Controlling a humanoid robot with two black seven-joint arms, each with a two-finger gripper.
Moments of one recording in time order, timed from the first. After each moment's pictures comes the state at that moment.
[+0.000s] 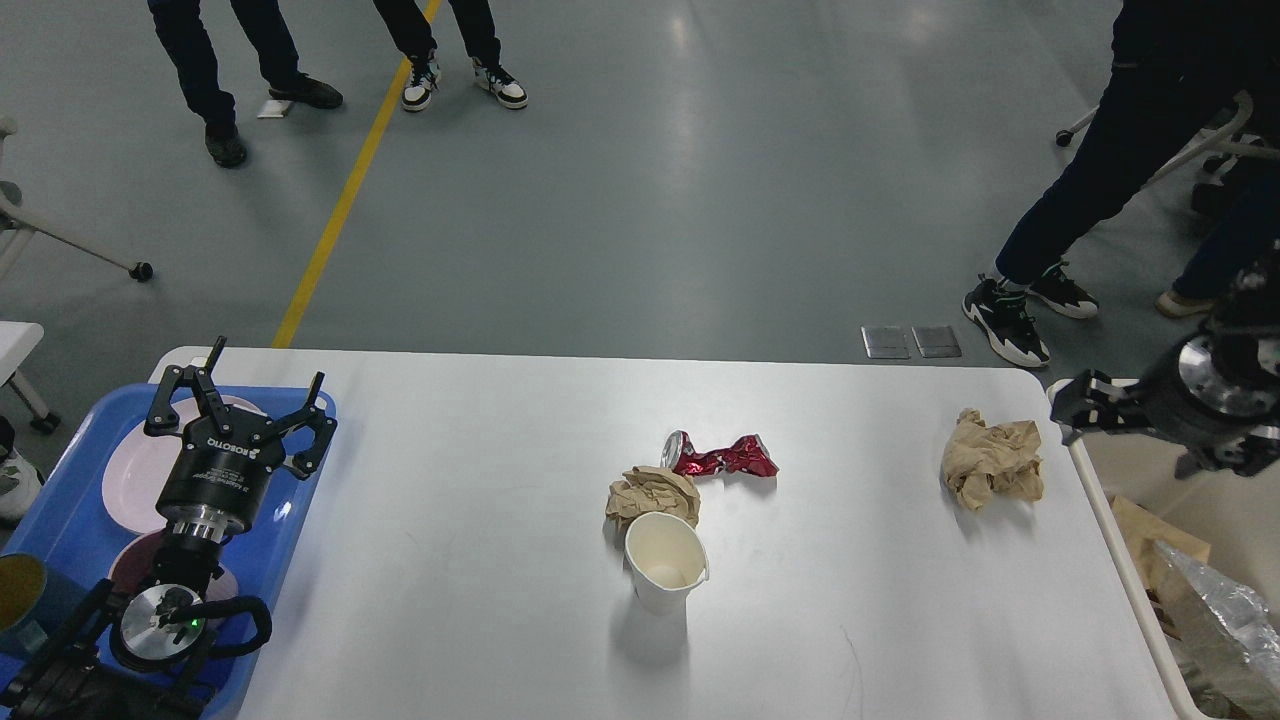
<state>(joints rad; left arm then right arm) -0.30 0.19 -1.41 -0.70 0.16 -0.65 -0.19 1.90 -0.47 -1.42 1.27 -0.01 0.46 -0.15</state>
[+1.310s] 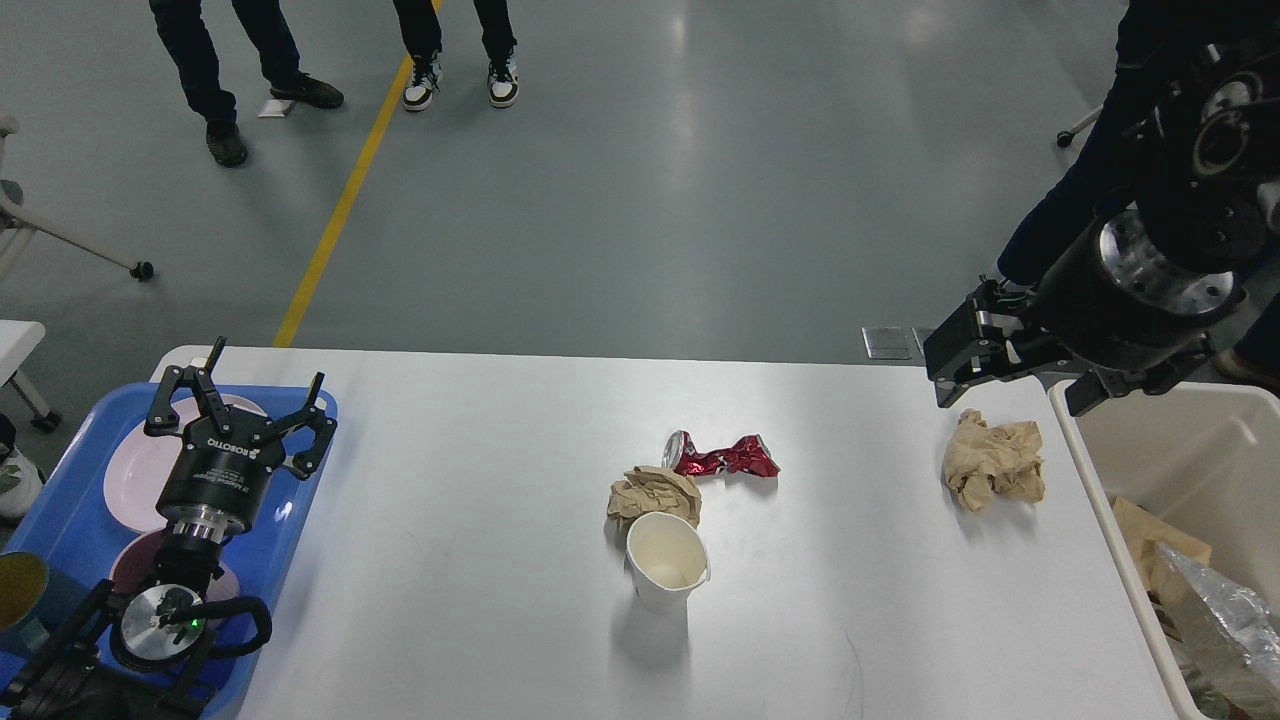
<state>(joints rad) -0.30 0.19 -1.41 -0.70 0.16 -0.65 -0.19 2.40 -0.35 -1.37 1.64 -0.01 0.57 -0.15</state>
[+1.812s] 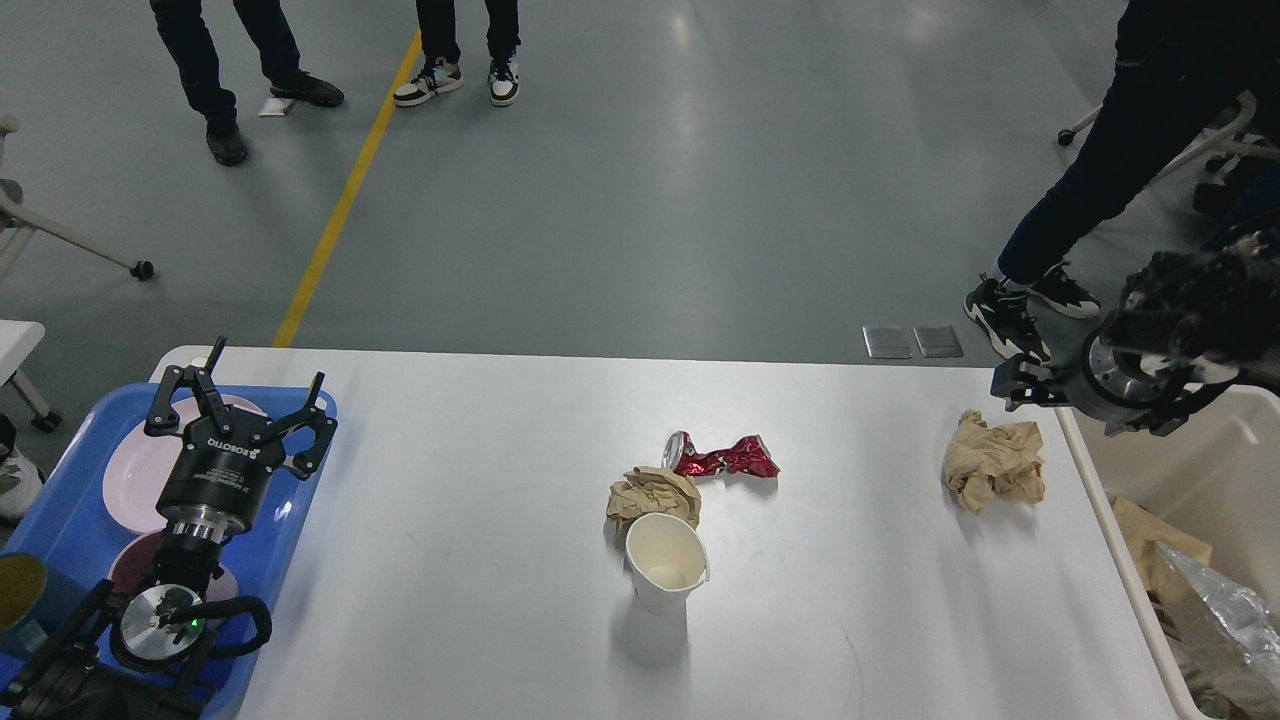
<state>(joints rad) -0.30 0.19 -1.41 -0.70 0.16 -0.65 -0.19 1.48 -0.33 -1.27 0.80 0.00 0.34 -0.15</state>
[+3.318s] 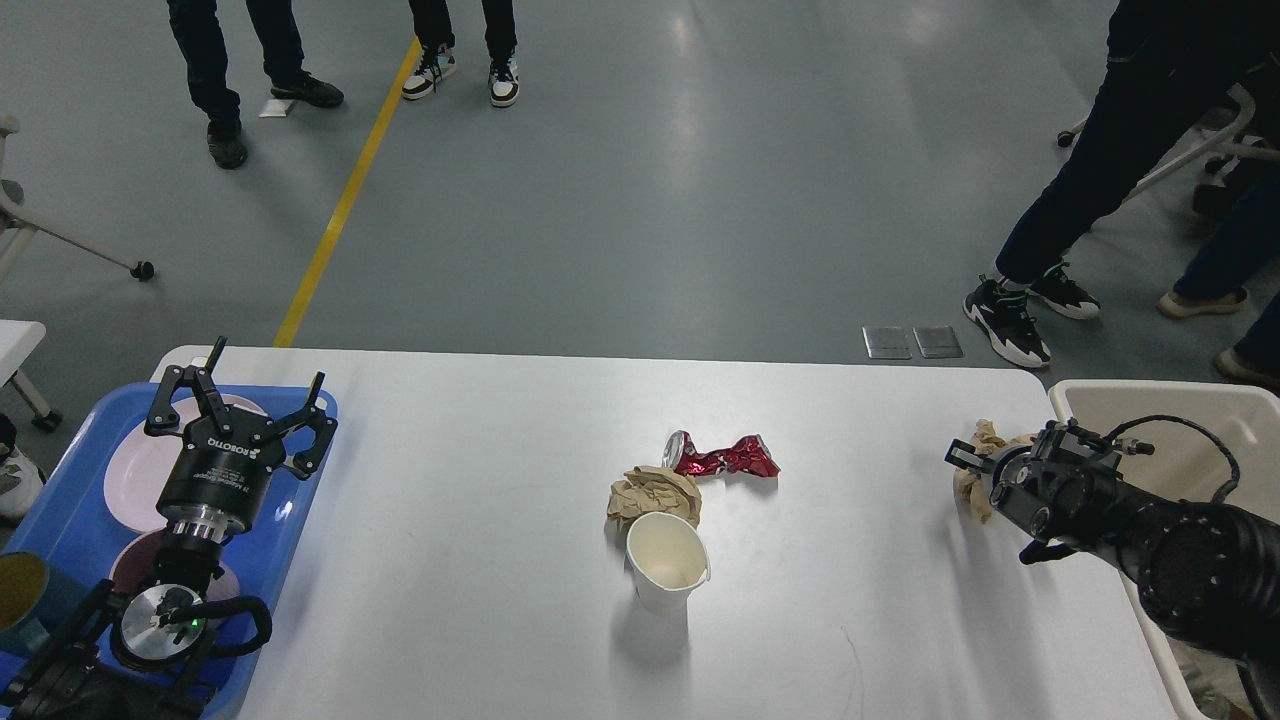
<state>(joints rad) -0.30 0.19 -1.41 -0.70 0.16 -0.65 -0.19 0.93 -0.14 -1.00 0.30 -0.01 0.03 -0.14</state>
